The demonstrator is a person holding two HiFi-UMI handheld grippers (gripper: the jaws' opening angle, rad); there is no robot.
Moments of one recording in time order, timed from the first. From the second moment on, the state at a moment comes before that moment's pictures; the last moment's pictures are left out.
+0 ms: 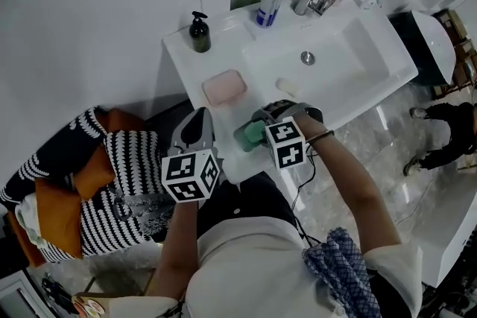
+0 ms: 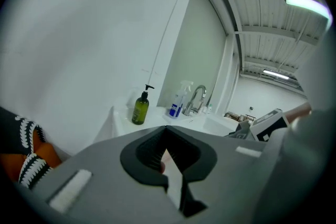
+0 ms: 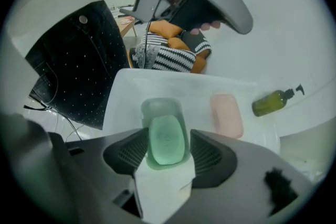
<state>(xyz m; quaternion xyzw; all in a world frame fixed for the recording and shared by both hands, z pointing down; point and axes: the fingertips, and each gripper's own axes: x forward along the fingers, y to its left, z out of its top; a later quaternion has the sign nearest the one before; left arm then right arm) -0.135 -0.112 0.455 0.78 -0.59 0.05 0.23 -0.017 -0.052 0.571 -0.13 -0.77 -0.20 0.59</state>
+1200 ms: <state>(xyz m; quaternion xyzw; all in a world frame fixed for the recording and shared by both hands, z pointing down) -0.154 -0.117 0.465 0.76 -0.61 0.07 0.22 -0.021 -0.072 0.613 -0.12 -0.75 -0.21 0.61</state>
